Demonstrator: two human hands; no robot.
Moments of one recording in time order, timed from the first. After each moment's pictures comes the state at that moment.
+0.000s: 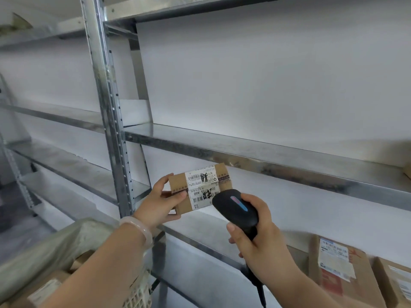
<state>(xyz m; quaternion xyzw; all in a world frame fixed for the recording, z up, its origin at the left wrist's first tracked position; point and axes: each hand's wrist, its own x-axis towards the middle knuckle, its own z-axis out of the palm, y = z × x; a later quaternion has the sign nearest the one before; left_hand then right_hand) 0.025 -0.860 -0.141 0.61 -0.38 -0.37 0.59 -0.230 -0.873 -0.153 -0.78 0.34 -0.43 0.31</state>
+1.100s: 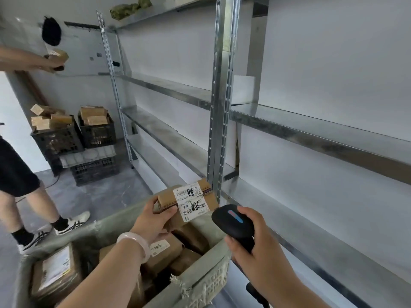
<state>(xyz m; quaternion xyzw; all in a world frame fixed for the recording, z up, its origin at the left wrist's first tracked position) 0.239 -0.696 -0.241 0.72 -0.10 -0.29 0.62 -0.009 -0.811 -0.198 -0.86 0.23 -0.24 0.39</state>
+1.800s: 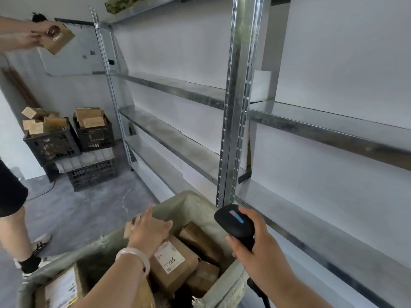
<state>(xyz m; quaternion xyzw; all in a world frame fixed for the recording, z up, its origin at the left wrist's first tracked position) 0.323 -0.680 -0.263 0.89 -0.18 -0.21 0.36 0.085 -0.811 -0.227 -0.84 0.27 -0.24 0.41</state>
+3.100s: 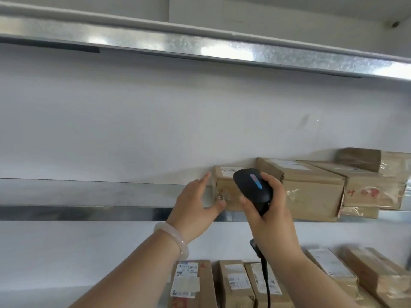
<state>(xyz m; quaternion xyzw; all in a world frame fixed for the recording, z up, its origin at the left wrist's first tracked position) -0.360 -0.949 -0.034 0.43 -0.78 -0.18 0.43 -0.526 -0.883 -0.045 -0.59 0.51 -0.62 0.05</state>
